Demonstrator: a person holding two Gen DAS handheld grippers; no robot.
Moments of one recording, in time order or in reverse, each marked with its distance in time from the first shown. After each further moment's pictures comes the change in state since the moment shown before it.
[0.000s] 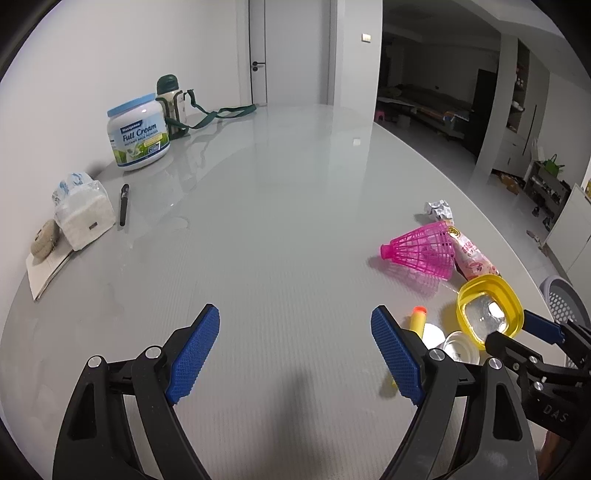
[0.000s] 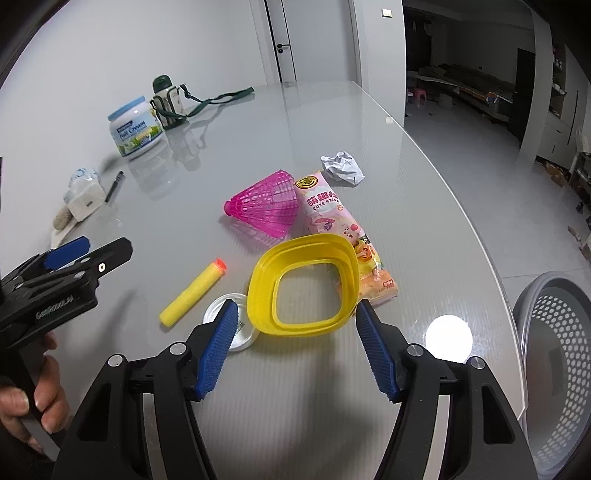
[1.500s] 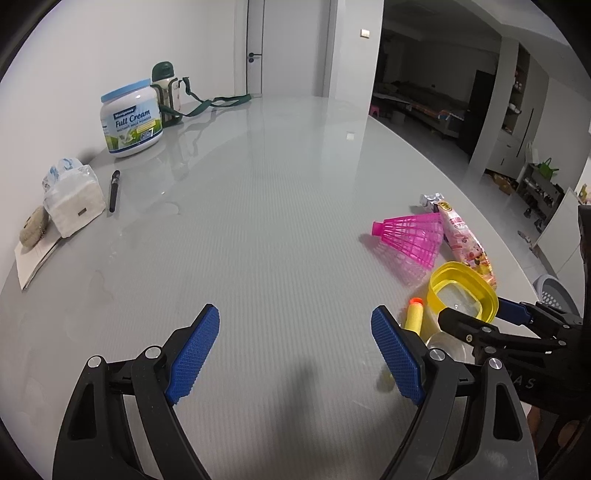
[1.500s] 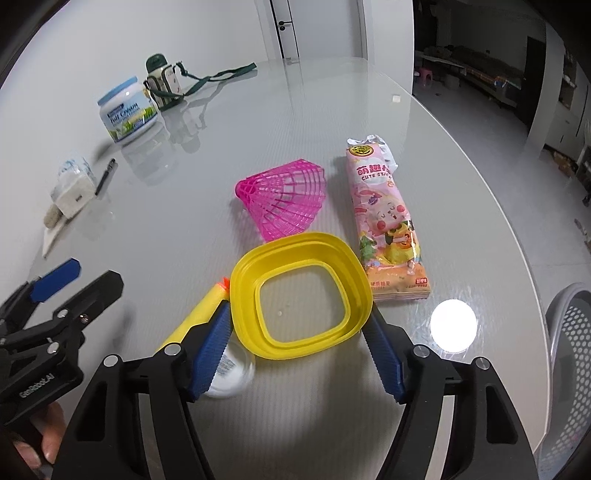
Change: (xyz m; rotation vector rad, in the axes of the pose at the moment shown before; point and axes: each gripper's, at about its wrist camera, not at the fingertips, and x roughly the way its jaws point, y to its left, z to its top) left arm 0.002 -0.001 -0.006 -0.023 0.026 -0.045; right arm 0.034 0.010 0.021 0.020 0.079 0.040
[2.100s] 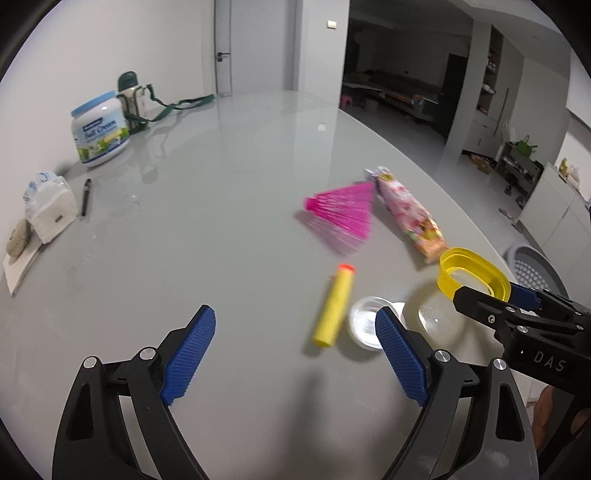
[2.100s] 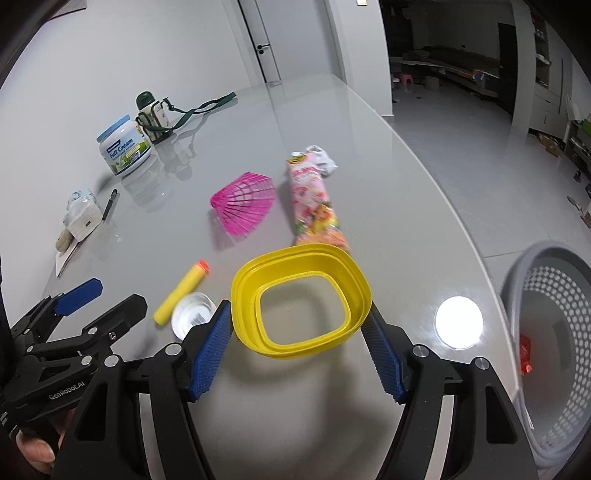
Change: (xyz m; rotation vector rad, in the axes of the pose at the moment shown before) left arm -0.016 -0.050 -0.020 0.084 0.031 -0.077; right arm -0.054 -0.043 -0.041 0.093 -0.085 -0.003
